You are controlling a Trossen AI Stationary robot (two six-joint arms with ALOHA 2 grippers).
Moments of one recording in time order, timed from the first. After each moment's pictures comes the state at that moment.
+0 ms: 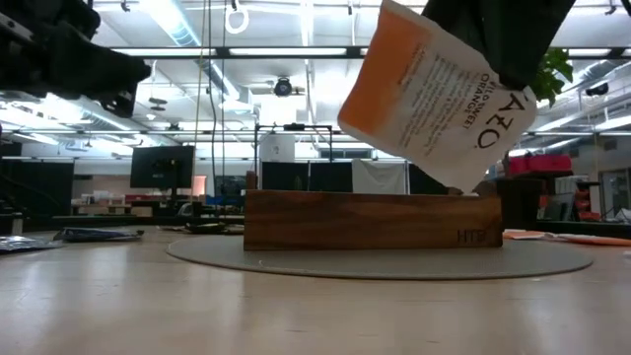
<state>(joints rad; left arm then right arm) -0.28 0.29 0.03 0.26 -0.23 -0.06 0.45 1.95 1.51 -0.73 -0.28 0.33</state>
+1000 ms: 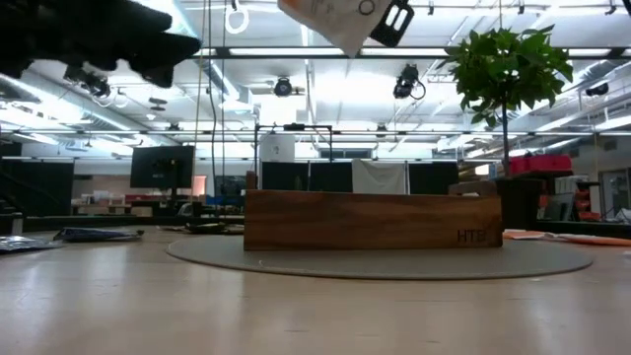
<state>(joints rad) -0.36 0.96 0.23 0.68 -0.20 0.06 0.30 1.78 1.51 -0.64 -0.36 0.25</state>
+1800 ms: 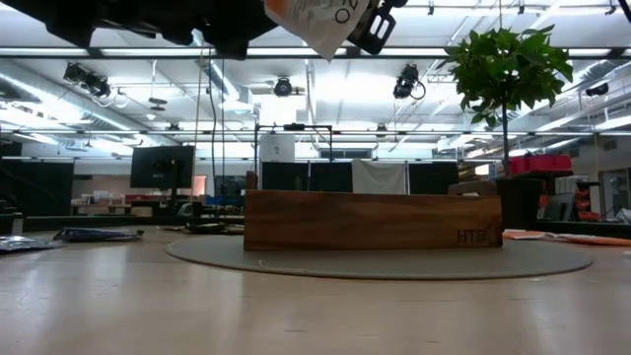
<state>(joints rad) -0.36 1.43 0.60 0.68 -0.08 0.18 0.25 1.78 1.51 -0.61 -0.40 0.20</state>
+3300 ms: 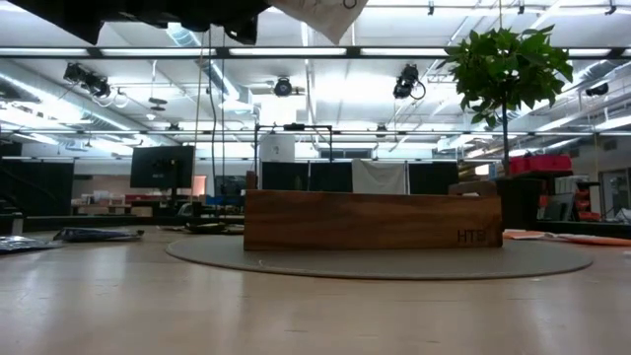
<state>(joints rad) -0.36 1.47 0.62 0.78 -0.14 0.25 0.78 1.66 1.27 -0.51 0.92 0.15</state>
